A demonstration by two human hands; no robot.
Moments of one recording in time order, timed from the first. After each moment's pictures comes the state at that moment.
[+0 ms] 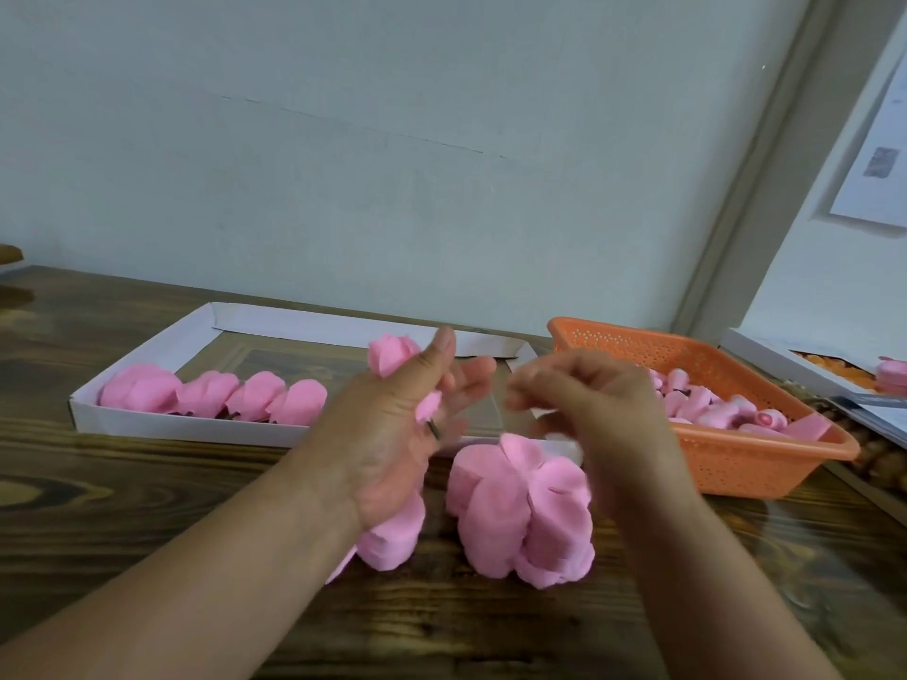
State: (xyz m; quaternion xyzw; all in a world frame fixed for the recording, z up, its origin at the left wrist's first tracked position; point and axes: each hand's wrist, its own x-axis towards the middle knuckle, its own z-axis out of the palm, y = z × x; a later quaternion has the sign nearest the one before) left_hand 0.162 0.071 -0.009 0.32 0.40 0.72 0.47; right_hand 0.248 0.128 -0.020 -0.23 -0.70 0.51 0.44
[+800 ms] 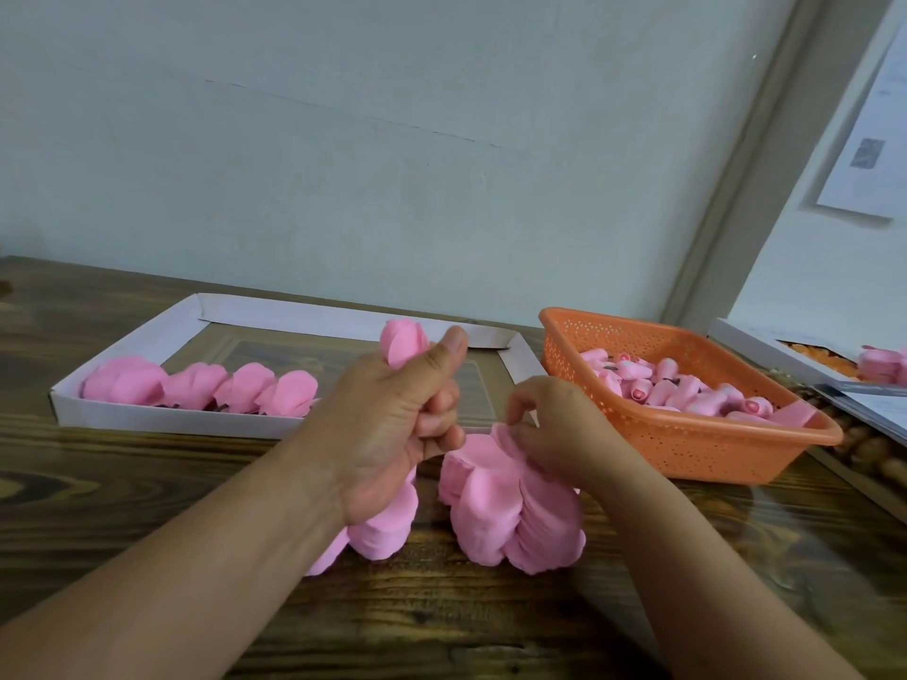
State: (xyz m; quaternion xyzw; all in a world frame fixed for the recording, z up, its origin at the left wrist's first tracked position) left_hand 0.121 0.033 -0.029 0.36 0.37 0.73 0.45; right_hand 0.238 0.174 -0.045 -0.36 -0.91 0.12 0.18
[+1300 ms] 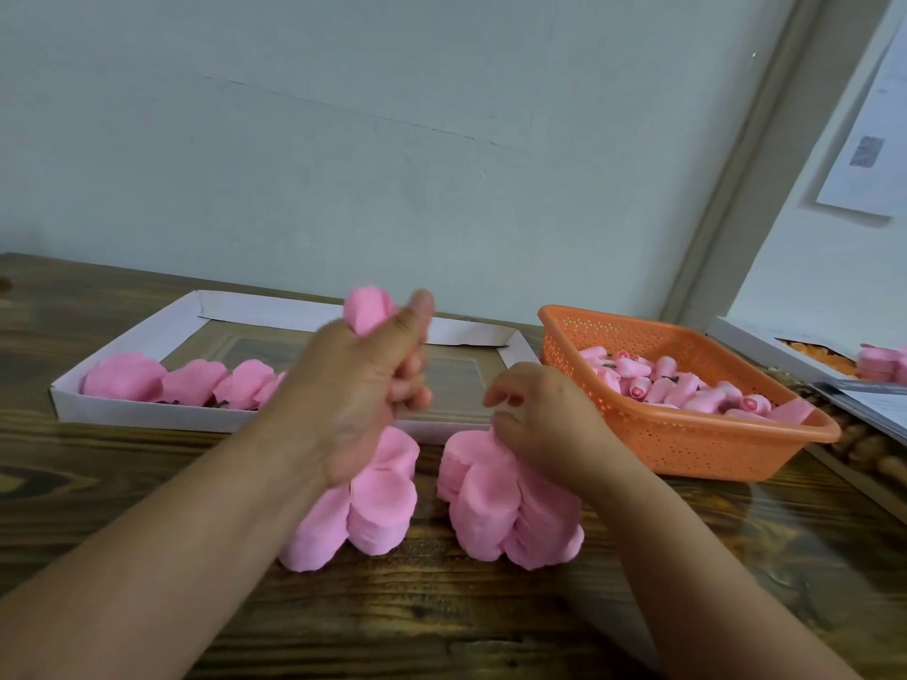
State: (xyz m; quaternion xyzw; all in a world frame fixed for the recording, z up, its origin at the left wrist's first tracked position) left_hand 0.108 0.034 -0.019 0.35 0.41 0.76 0.36; right_hand 0.232 0.159 -0.040 -0.29 -0.93 0.08 0.22
